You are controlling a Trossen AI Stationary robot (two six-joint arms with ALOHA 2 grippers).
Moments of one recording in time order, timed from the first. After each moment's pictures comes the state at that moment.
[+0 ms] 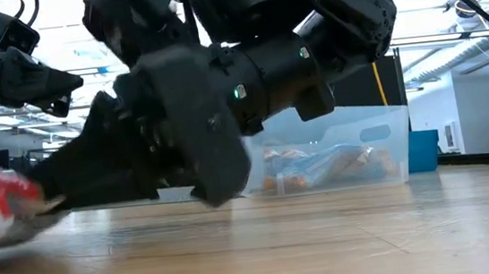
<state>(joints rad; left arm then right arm) -0.03 0.13 0.01 0.03 0.07 -0.06 0.33 2.39 1.44 0.58 -0.13 -0.18</state>
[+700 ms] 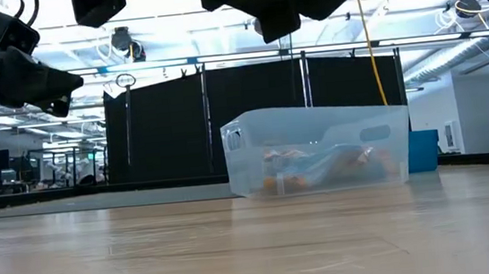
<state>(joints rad) -0.03 0.13 0.01 0.03 0.07 -0.06 0.30 2.21 1.44 0.67 -0.66 -0.03</state>
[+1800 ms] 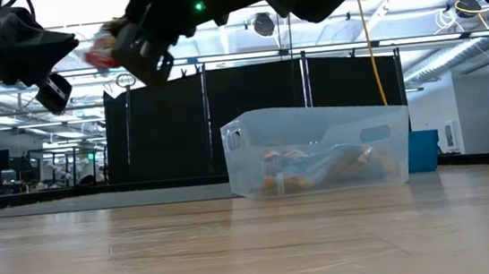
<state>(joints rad) -0.03 0.13 0.01 0.23 0.12 -0.49 0.28 2.21 1.44 0.89 0.81 -1.16</state>
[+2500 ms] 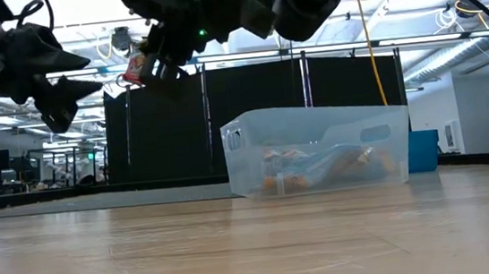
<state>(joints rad) -0.09 0.43 0.01 0.35 -0.03 -0.52 0.18 2.21 1.44 0.96 0.89 -1.33</state>
